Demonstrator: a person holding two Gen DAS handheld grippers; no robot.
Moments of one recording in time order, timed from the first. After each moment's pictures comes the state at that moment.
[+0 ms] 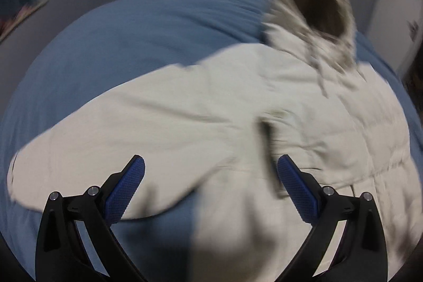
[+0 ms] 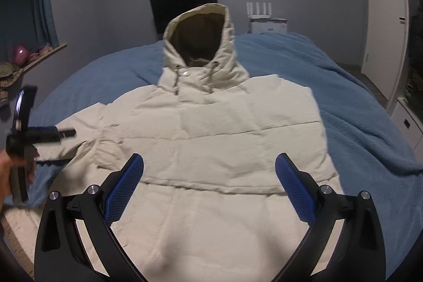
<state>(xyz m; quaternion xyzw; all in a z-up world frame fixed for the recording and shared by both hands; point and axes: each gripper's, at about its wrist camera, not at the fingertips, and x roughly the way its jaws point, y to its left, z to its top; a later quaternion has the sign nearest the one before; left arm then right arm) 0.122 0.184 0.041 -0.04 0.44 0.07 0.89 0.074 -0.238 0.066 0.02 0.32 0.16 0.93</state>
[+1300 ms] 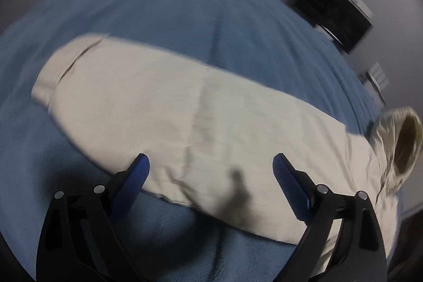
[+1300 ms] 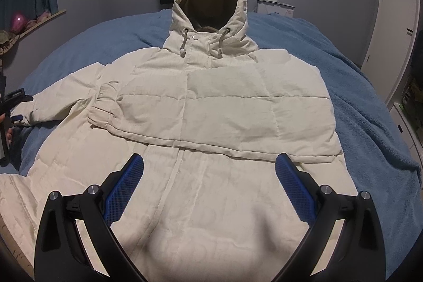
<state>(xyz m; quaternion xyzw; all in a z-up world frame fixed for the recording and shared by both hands) 0.025 0.407 -0.006 -0.33 0.38 0.27 0.83 0.063 -0.212 0.033 -0.04 0.37 0.15 0.92</state>
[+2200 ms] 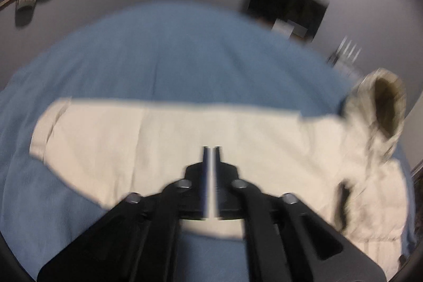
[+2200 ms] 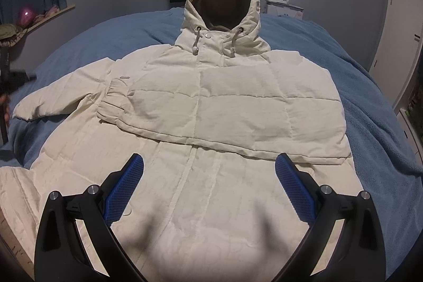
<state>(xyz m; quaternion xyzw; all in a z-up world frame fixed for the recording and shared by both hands) 0.049 0.342 0.043 -0.20 0.37 0.20 0.89 0.060 -0.204 0.030 -0.04 0.37 0.17 0.91</state>
